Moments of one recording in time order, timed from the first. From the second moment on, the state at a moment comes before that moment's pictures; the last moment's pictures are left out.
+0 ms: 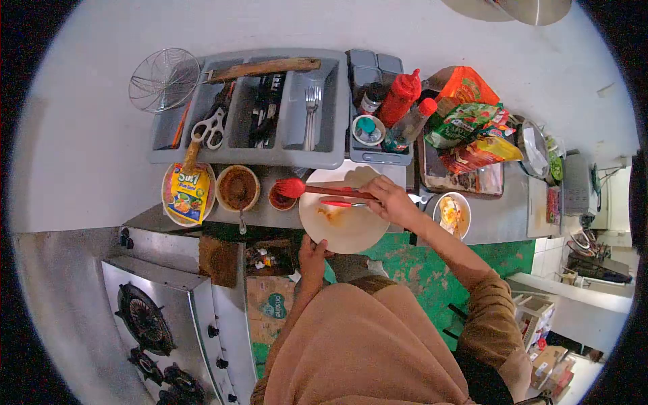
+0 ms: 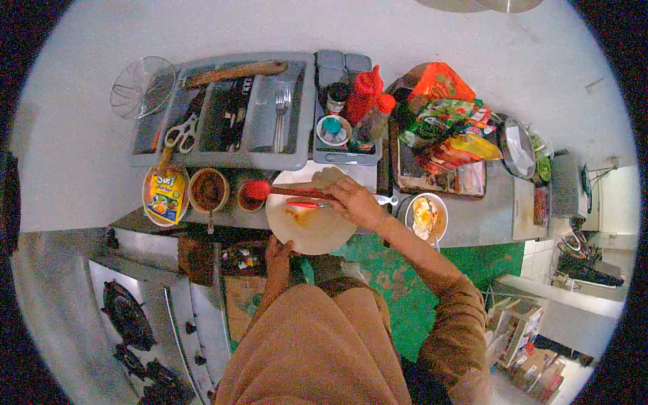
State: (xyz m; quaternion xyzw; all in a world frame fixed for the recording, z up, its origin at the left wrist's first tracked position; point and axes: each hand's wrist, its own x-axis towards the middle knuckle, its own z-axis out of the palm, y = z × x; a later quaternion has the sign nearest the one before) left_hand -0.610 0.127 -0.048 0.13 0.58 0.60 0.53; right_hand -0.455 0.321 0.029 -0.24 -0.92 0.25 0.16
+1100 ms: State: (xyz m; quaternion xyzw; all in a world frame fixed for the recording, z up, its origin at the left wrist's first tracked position) left_hand -0.609 0.126 -0.036 0.13 0.59 0.61 0.52; right_hand -0.469 0.343 0.004 -0.19 -0.90 0.35 0.16
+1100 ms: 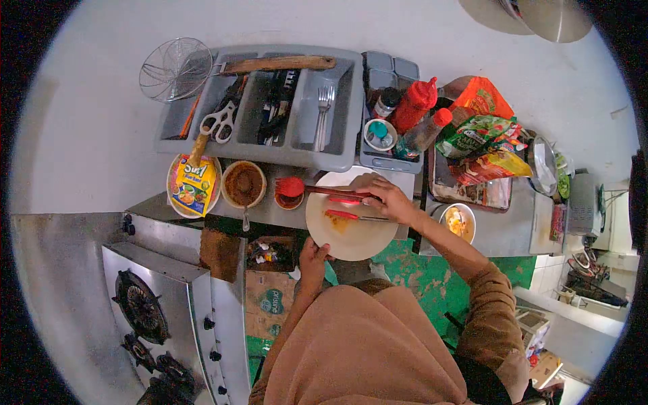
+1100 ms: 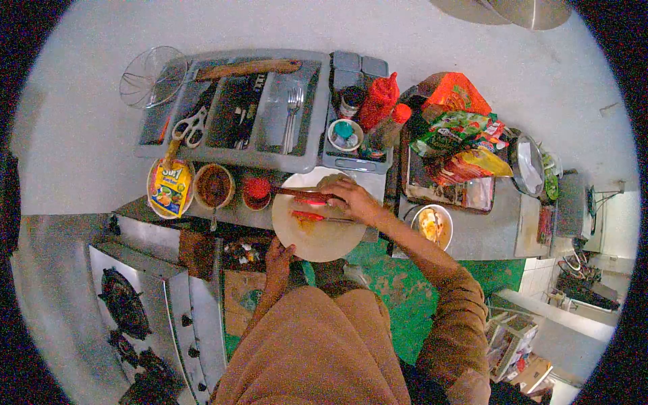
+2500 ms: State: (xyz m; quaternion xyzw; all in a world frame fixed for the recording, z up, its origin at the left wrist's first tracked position) left_hand -0.609 0.137 -0.030 0.07 0.60 0.59 0.54; right_hand -0.454 0.336 -0.003 -0.25 -0.89 0.38 0.12
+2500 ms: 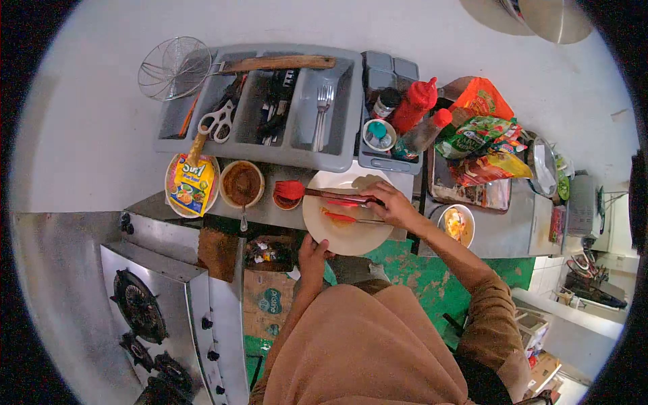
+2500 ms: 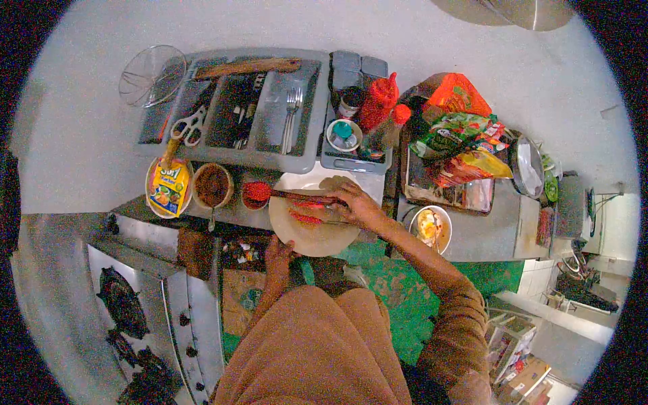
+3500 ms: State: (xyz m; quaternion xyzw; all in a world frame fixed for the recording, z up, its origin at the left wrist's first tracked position) left_hand -0.606 0.132 -0.026 0.06 0.58 0.60 0.55; right_hand -0.407 0.280 -0.010 -0.30 -0.93 0.12 0.14
